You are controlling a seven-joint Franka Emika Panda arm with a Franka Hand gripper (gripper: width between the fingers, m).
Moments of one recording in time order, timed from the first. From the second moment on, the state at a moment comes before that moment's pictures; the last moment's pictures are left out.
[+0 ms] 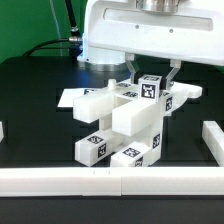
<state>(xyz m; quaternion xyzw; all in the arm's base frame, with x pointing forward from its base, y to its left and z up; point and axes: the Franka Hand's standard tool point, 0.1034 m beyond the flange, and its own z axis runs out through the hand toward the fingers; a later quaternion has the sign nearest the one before) 0.597 0.033 0.117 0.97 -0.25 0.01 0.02</state>
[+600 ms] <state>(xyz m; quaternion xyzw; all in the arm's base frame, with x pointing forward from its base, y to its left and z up) 0.597 0.036 0.124 0.97 -0.23 0.01 0.02</state>
